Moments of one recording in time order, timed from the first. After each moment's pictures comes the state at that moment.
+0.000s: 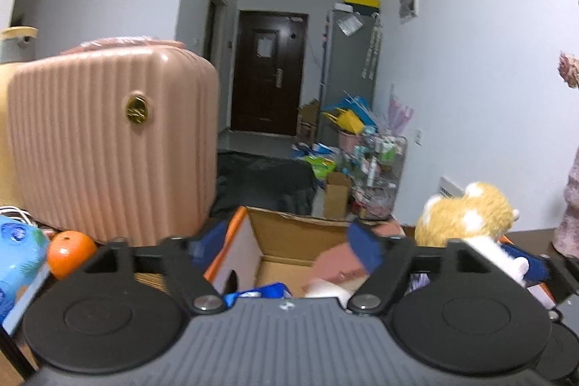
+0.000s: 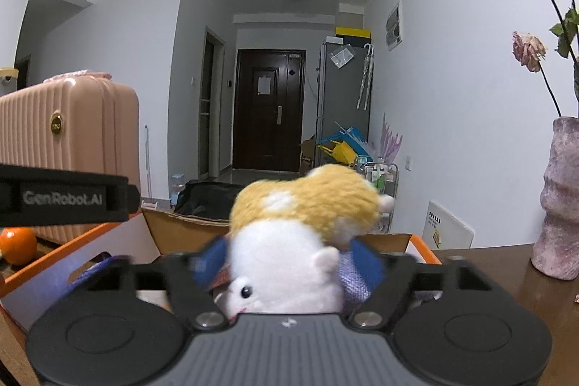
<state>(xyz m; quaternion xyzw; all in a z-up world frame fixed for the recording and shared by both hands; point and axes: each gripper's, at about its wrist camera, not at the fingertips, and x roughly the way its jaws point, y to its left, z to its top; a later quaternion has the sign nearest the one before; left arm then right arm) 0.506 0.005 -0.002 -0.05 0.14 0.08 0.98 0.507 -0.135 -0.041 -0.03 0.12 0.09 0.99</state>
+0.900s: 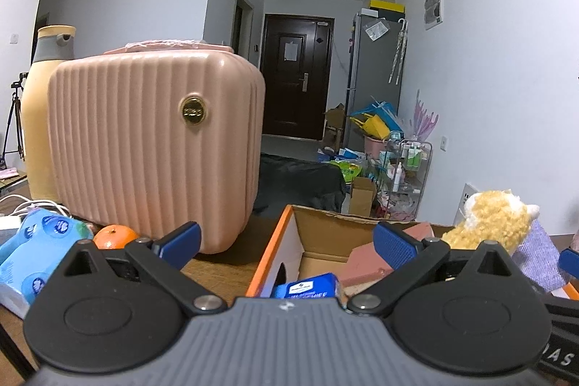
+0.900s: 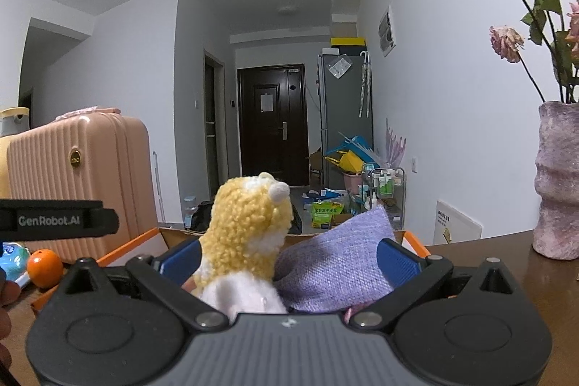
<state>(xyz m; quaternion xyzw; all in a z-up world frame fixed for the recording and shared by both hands) 0.483 0.030 -0.001 -0.06 0.15 0.12 0.98 0.473 -0.157 -0.037 0.02 0.09 0.11 0.99</state>
